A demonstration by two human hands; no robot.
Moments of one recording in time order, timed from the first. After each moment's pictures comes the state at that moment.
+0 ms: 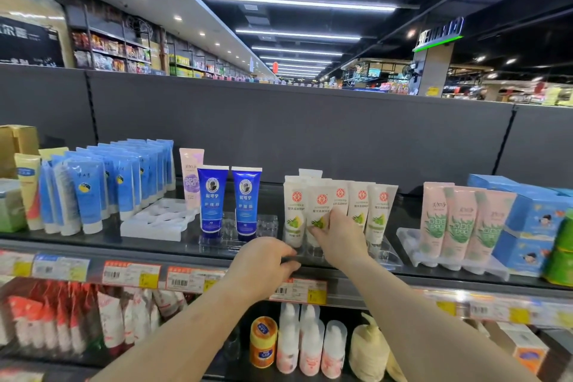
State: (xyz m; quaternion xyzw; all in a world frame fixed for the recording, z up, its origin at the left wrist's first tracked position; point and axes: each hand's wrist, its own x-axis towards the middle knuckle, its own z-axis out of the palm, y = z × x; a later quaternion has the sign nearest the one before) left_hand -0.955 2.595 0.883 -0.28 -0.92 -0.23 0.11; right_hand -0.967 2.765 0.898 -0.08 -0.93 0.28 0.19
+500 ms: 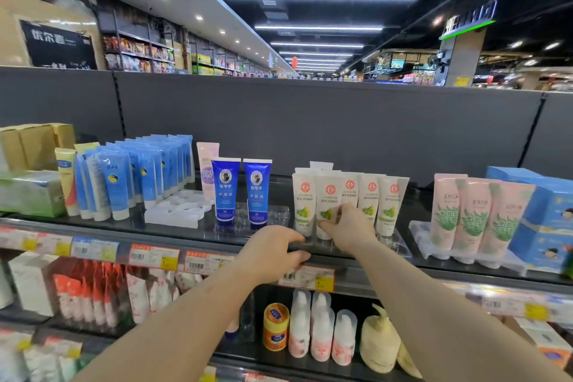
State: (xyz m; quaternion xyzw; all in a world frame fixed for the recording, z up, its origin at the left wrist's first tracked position) left_hand -0.945 2.596 0.894 -0.26 -0.93 -0.25 0.04; right_hand -0.970 2.772 0.903 -0.10 -0.94 0.31 0.12
